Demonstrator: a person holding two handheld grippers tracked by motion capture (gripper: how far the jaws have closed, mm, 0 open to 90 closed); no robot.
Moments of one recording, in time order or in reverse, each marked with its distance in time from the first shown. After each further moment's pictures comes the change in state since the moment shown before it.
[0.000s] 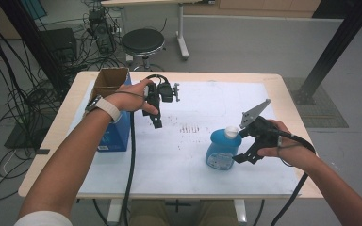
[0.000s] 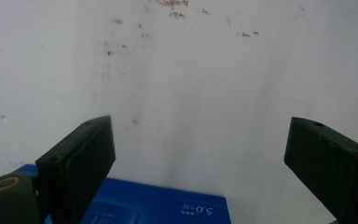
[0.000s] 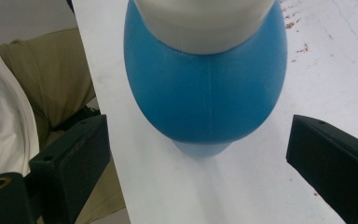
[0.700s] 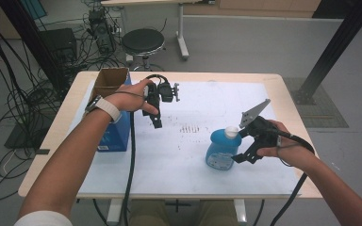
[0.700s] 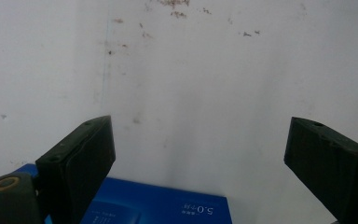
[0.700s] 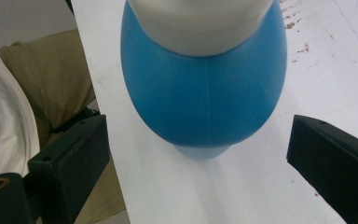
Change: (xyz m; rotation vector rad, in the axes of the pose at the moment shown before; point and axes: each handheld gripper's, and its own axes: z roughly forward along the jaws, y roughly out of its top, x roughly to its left) left arm 0.000 0.000 0.000 0.001 0.001 -0.002; right arm -0.001 0.000 0.001 -0.006 0.002 0.006
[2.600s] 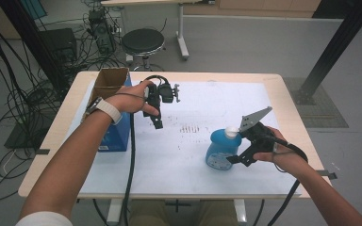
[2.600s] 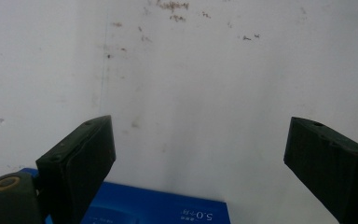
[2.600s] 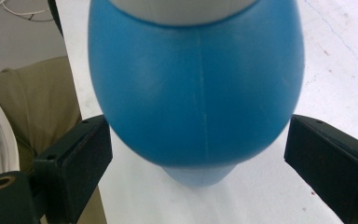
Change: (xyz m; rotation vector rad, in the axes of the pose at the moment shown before) left arm -0.001 0.000 0.003 -0.009 0.003 0.001; right arm -0.001 -0.015 0.021 -0.136 -0.025 0.025
